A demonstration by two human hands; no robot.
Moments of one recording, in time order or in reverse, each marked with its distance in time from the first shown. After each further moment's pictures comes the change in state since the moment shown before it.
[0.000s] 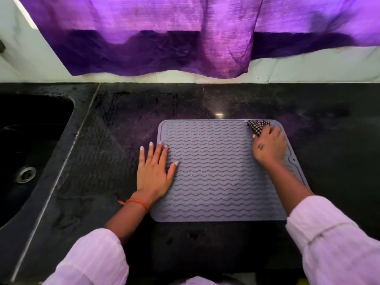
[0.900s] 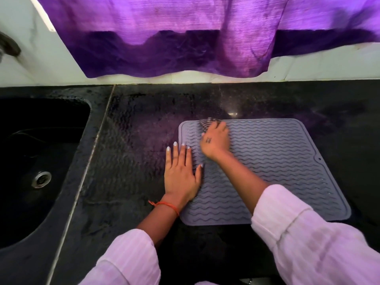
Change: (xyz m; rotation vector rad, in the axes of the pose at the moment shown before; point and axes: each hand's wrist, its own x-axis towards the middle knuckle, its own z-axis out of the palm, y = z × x) left_hand 0.000 0.002 0.003 0.020 -0.005 0.026; right_hand -0.055 -0.196 0.021 0.099 -0.151 -0.129
